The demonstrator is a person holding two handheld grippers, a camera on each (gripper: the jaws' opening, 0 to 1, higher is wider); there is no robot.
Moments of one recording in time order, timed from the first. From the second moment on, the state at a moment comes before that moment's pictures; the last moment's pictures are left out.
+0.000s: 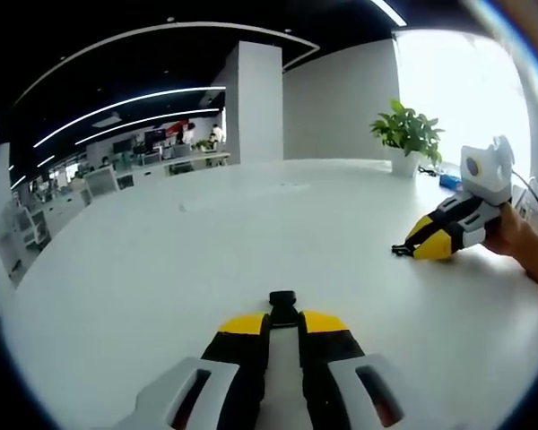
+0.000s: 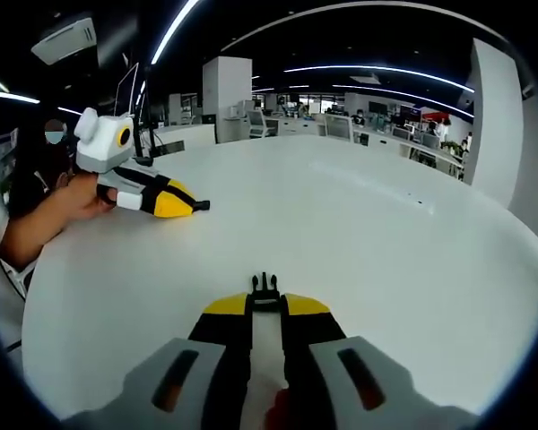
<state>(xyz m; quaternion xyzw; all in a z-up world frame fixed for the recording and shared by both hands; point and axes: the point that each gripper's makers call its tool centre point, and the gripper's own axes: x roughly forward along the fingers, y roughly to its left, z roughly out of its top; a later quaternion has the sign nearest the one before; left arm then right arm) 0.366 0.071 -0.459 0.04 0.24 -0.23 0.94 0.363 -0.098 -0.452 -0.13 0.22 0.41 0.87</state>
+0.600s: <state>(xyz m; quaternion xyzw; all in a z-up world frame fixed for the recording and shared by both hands) 0.368 0.076 -0.459 0.04 0.24 -0.23 0.94 0.364 -0.098 -0.450 -0.13 0.21 0.41 0.88</state>
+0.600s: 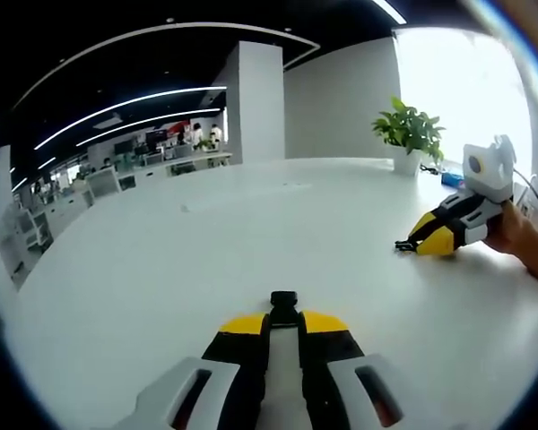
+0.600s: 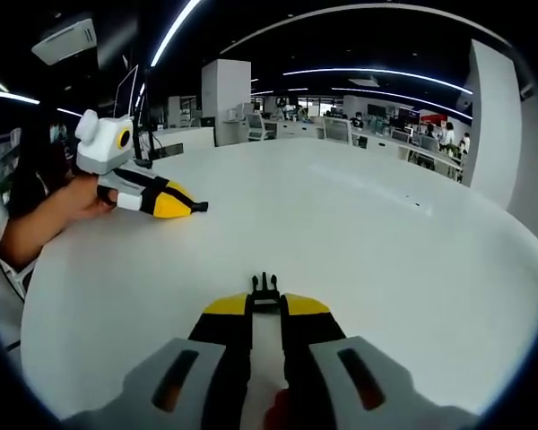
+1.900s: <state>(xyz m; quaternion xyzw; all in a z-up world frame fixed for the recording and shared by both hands) 0.361 0.071 -0.459 0.08 0.25 -0.31 0.91 0.357 -0.101 -0.453 -0.14 0.22 0.43 0.86</state>
